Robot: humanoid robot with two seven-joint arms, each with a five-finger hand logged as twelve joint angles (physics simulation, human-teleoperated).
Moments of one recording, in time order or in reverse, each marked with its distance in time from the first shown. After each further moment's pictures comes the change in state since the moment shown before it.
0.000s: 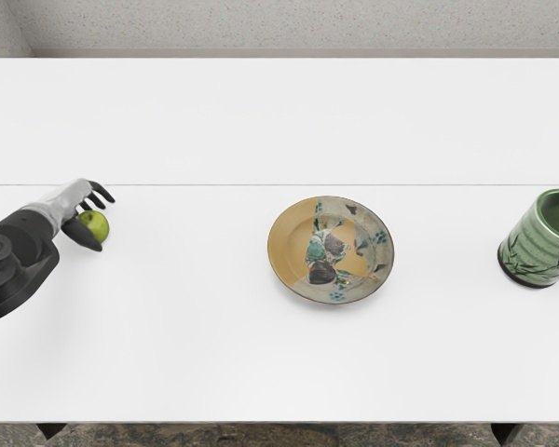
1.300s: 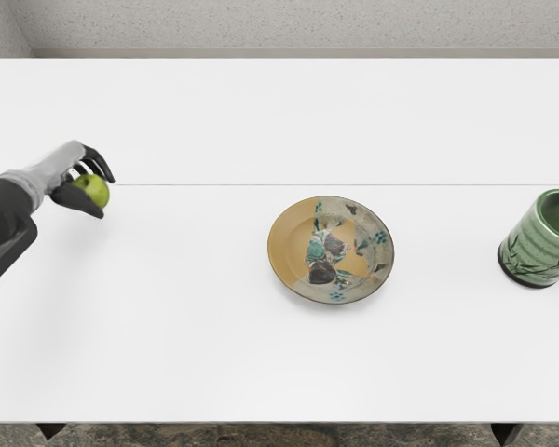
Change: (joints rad) left arm -0.032 0.136 -0.103 -0.221 -0.038 -0.011 0.000; right arm 0.008 0.000 0.001 0.000 0.000 0.000 0.000
